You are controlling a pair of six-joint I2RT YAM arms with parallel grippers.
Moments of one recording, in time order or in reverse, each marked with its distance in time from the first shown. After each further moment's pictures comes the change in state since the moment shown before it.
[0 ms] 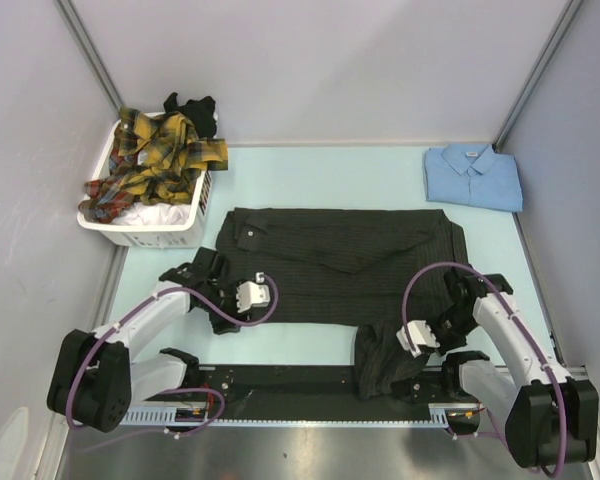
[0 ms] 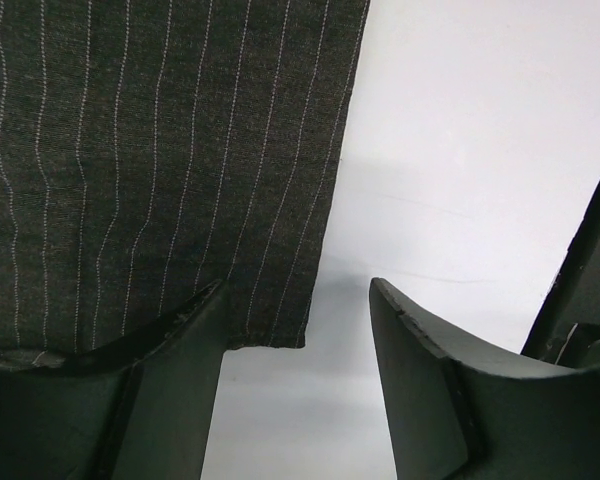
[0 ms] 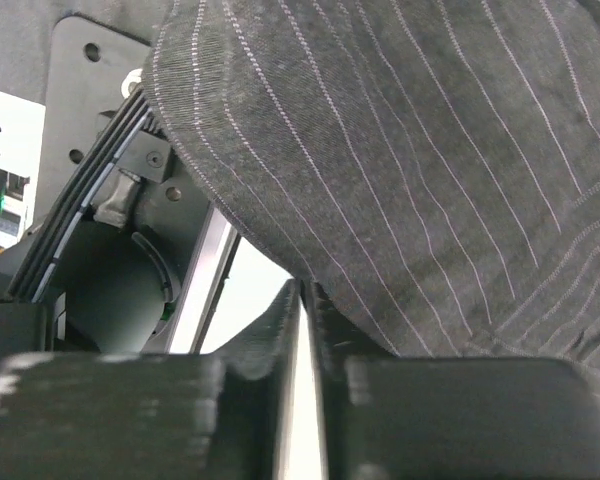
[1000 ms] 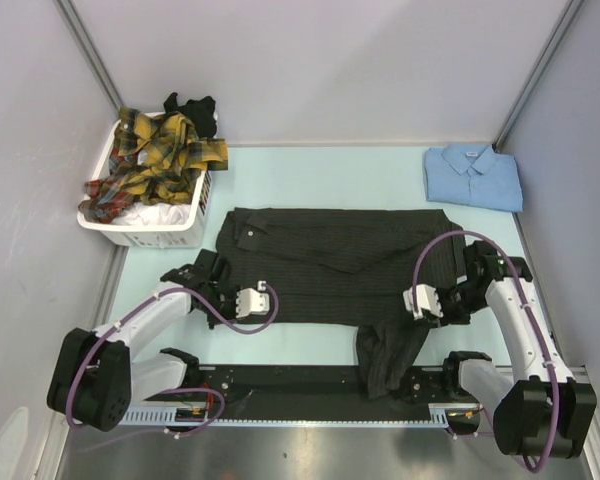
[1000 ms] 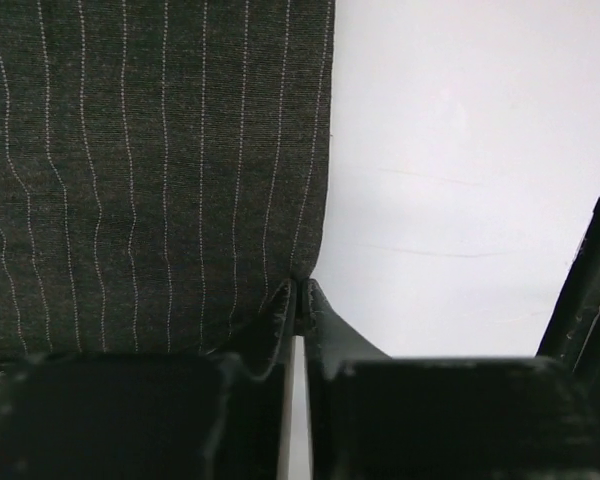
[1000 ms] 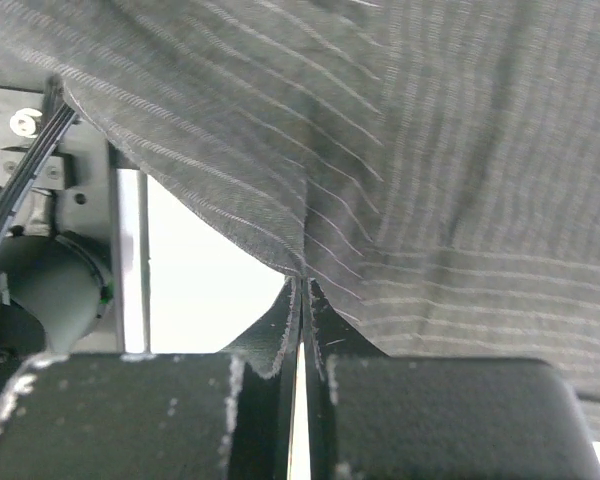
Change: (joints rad) left arm -0.010 -0.004 -0.012 -0.018 -0.036 0.117; right arm -0.142 0.025 0.187 -0.009 -0.102 0.122
